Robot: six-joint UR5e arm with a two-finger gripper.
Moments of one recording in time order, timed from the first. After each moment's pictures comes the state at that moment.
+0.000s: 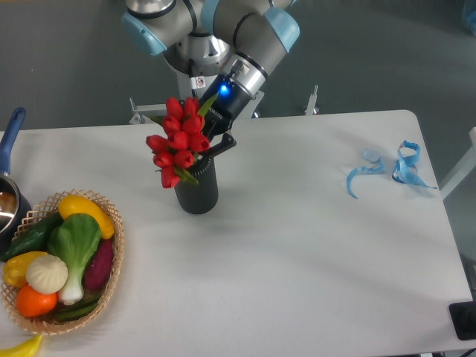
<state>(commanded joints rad) 2.79 -1.40 -2.35 -0.73 0.35 1.24</state>
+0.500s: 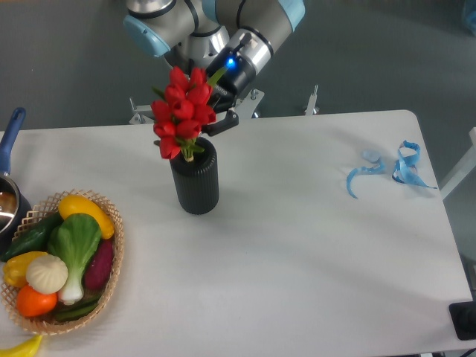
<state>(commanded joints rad) 2.86 -1.34 -2.31 -0.73 0.18 1.03</state>
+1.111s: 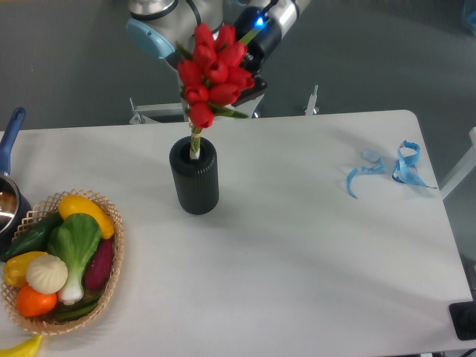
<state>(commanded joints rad) 2.93 -1.34 -2.13 -0.73 0.11 0.72</state>
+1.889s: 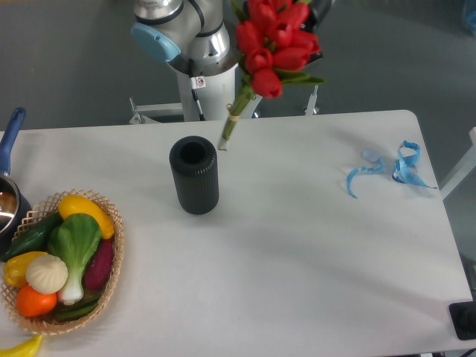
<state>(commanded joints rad) 2.99 -1.49 -1.92 -0.72 0.21 0.83</state>
